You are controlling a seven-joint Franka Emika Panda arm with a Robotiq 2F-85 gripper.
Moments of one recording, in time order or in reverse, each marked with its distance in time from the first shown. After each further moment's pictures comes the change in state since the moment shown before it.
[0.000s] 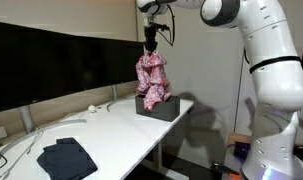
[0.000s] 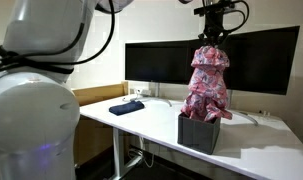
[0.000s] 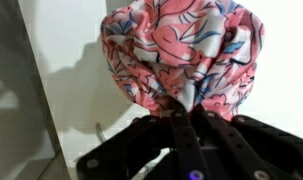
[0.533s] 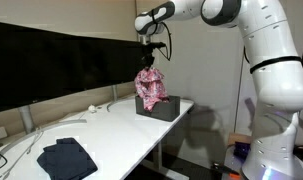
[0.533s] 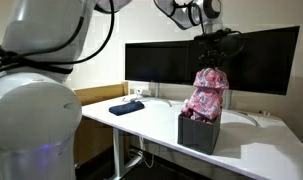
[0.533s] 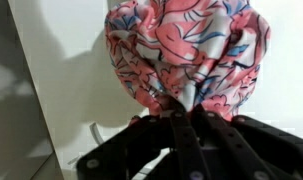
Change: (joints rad) arm 0.033 -0.008 0.002 -0.279 -0.054 0.320 0.014
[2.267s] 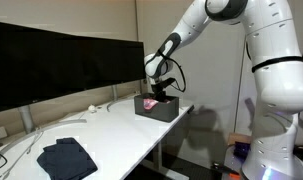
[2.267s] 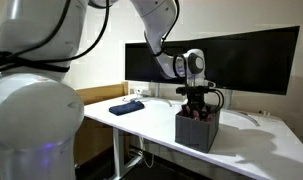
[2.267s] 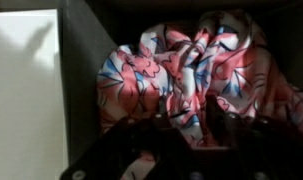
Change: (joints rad) arm 0.042 -0.057 0.009 -0.680 -0.135 0.435 0.131
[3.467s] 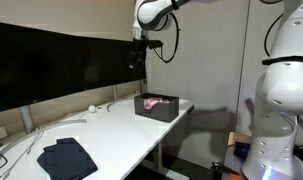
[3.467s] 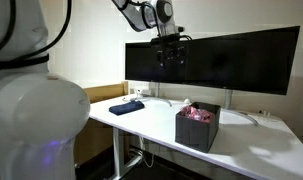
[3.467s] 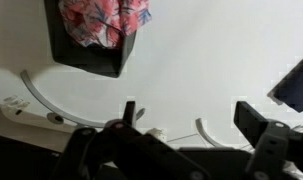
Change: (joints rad) arm 0.123 -0.418 0.153 0.029 0.066 -0.004 0.000
